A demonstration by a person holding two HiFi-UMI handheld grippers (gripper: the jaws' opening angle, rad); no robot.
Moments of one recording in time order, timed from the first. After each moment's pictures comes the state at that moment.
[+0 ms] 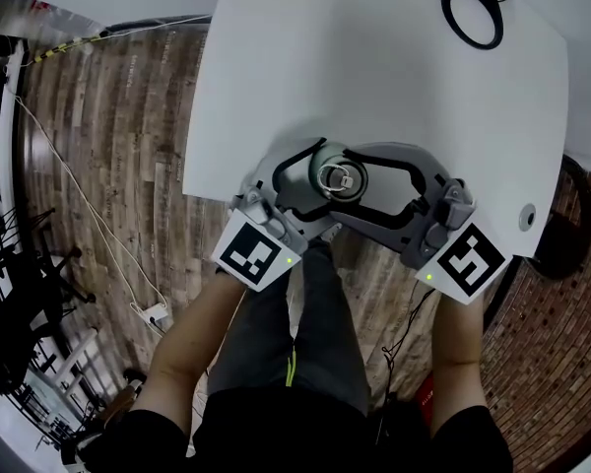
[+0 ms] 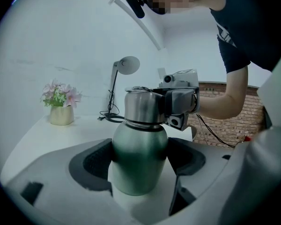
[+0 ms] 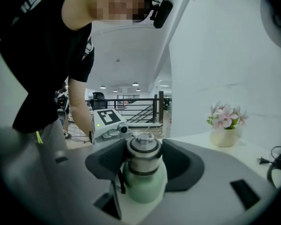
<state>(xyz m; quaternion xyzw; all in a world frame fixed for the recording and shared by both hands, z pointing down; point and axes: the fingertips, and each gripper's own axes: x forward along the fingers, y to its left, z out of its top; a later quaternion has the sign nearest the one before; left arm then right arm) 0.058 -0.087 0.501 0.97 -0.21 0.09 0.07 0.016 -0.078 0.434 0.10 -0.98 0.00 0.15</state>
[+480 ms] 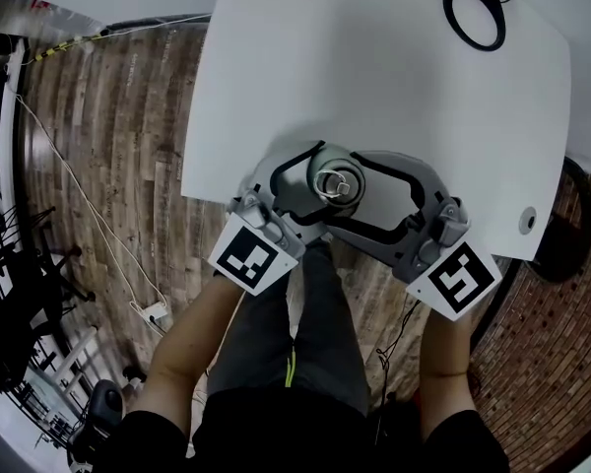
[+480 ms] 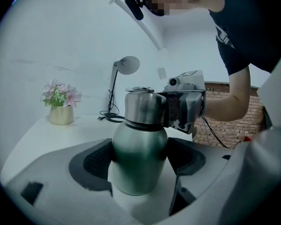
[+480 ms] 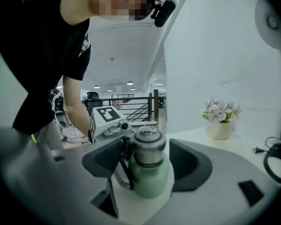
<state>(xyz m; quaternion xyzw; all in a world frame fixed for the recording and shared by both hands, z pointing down) 0.057 -0.084 0.502 0.97 -0.21 0.09 0.07 0.020 -0.069 0.445 0.15 -0.98 0.03 0.16</state>
